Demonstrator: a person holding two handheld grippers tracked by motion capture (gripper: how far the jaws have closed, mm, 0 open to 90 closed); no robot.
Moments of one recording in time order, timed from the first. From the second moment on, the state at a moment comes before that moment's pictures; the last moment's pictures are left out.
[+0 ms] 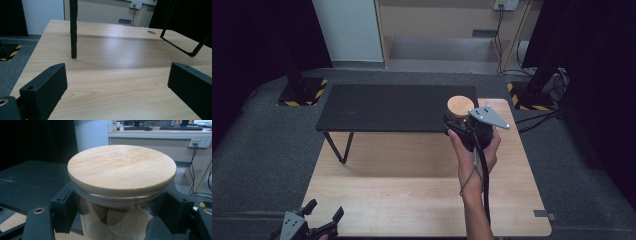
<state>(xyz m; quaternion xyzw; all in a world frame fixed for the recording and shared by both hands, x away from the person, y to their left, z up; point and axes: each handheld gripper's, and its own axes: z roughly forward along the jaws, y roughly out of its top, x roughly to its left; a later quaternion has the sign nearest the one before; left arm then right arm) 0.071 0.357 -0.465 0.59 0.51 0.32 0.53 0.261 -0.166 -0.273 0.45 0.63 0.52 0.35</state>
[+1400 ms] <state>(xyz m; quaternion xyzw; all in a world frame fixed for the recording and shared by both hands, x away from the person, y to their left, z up) 0.077 0.358 -0.465 0.59 0.51 0.32 0.53 0.326 -0.164 -0.287 0.47 0.63 0.50 0.36</state>
